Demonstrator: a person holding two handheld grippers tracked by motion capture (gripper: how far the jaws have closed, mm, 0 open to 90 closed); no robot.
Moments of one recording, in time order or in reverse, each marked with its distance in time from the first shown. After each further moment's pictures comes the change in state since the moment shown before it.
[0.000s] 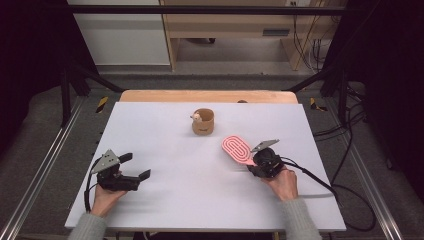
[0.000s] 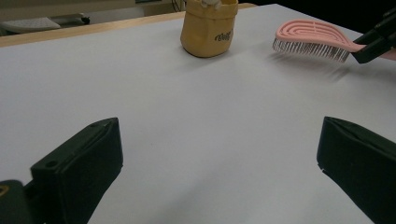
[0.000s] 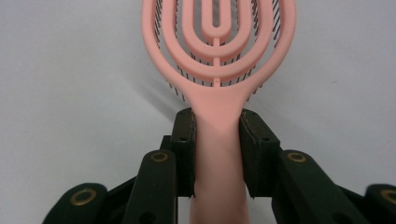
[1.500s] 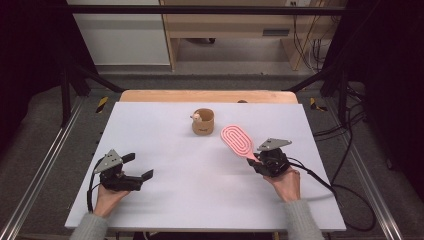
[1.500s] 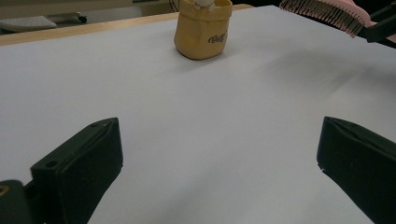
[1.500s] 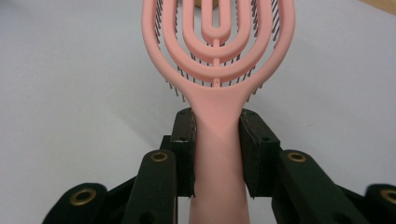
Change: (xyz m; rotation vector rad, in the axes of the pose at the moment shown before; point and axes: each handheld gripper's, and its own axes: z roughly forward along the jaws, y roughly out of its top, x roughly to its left) left arm -0.008 0.004 0.004 0.000 -0.009 -0.010; right arm 0.002 0.000 -0.029 -0.207 0.011 -0.009
